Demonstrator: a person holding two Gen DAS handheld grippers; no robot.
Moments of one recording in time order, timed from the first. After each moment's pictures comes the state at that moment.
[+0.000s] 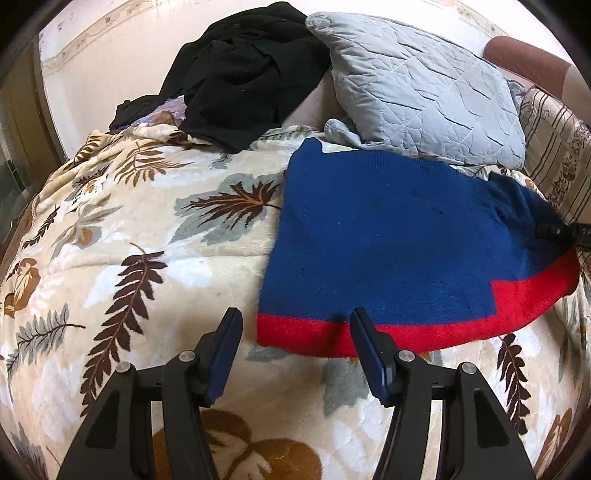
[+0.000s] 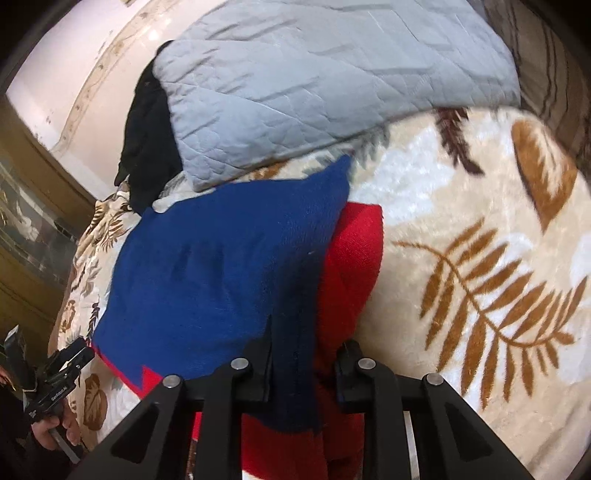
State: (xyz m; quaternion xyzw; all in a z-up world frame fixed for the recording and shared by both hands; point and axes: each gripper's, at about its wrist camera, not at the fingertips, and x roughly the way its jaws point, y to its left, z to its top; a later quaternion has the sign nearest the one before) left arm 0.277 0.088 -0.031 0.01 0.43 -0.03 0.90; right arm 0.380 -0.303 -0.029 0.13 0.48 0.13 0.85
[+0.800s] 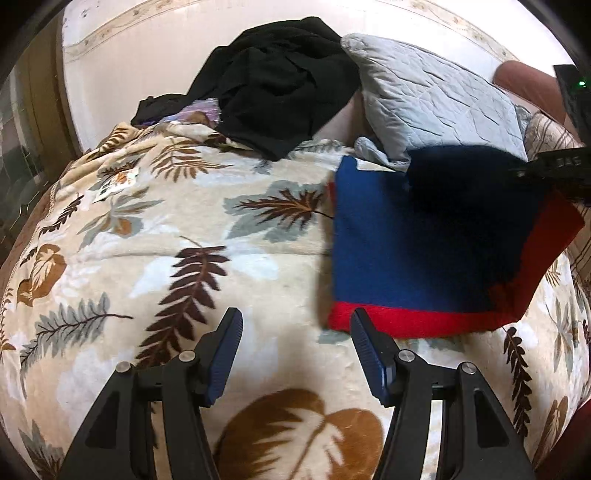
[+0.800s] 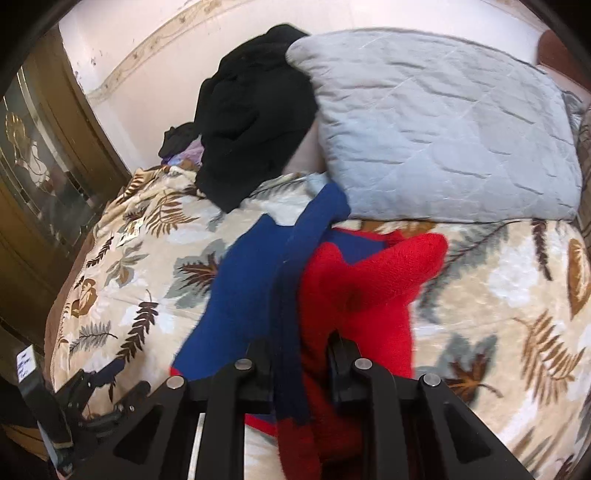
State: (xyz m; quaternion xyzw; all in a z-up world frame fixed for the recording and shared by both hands) left arm 0.254 0.153 -0.012 -0.01 0.42 -0.03 0.91; right arm 0.378 -0.090 0.059 0.04 0.47 0.15 0.87
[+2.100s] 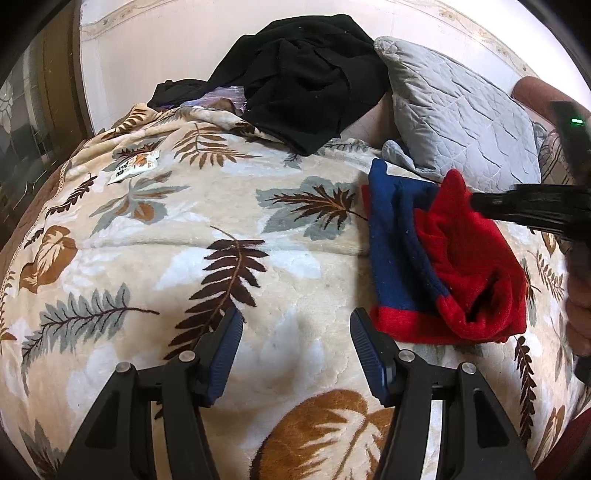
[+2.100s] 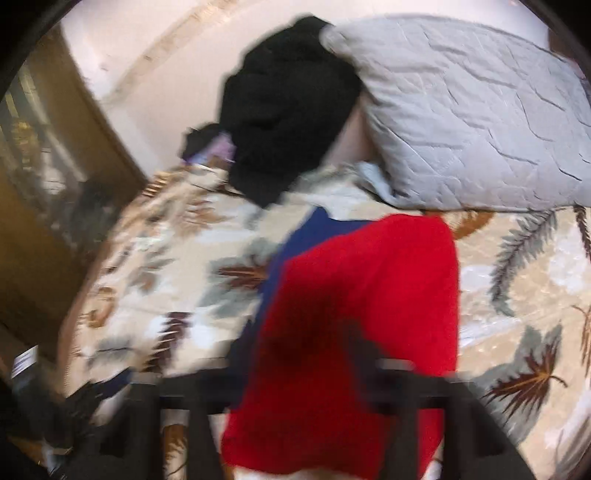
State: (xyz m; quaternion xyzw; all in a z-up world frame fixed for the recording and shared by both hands) left arm 0.260 0.188 -0.018 -0.04 0.43 -0.02 0.90; right arm 0.389 -0.031 0.023 0.06 0.46 0.16 0.87
